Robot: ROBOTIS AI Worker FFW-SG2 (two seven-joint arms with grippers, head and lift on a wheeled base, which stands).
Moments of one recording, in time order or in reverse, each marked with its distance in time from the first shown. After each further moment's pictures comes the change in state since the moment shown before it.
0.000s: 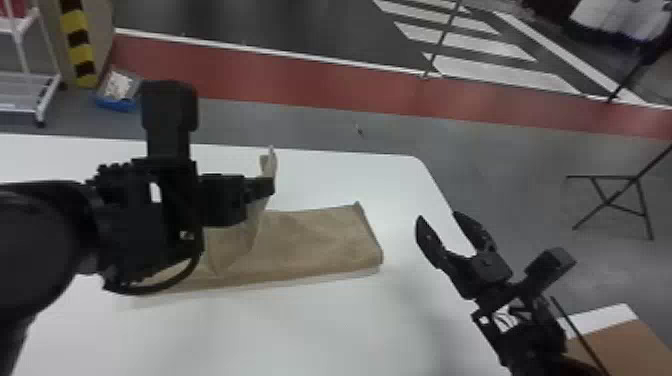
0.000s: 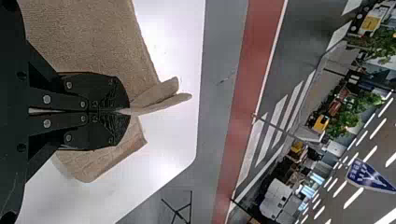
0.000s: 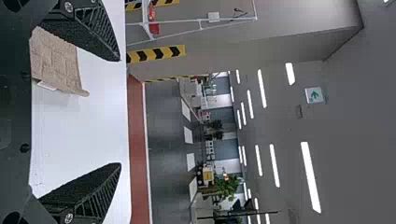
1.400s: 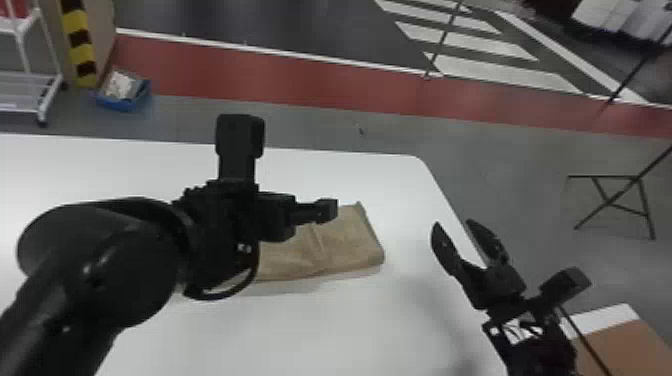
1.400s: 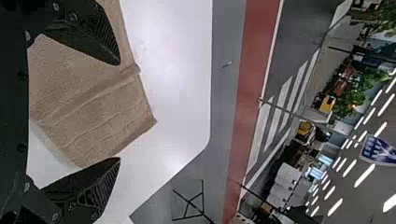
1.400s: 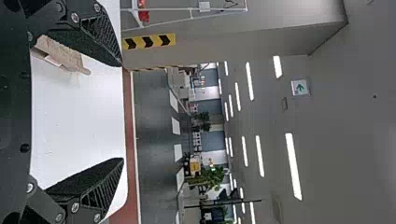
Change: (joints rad) left arm -0.063 -0.001 -0.208 0.199 -0.075 -0.231 -0.058; right arm -0.005 -0.024 -0.005 0.128 -0.053 -0.151 0.023
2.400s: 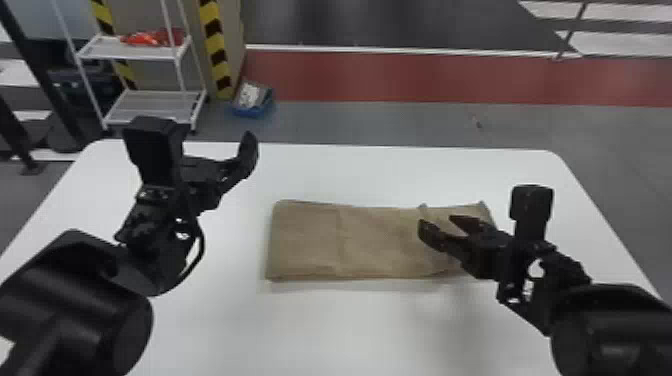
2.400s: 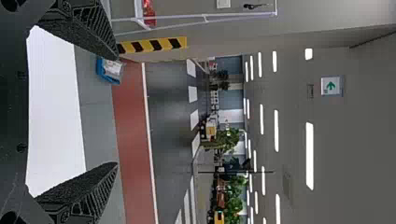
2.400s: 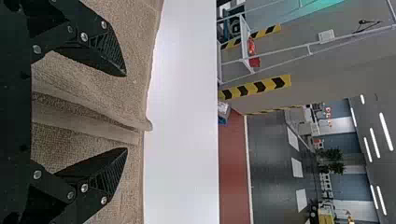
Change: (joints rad) left arm 0.266 0.374 0.215 -0.129 -0.408 -0.639 0.034; right arm -0.217 0.061 0.371 -0.267 0.261 0.870 -0.289
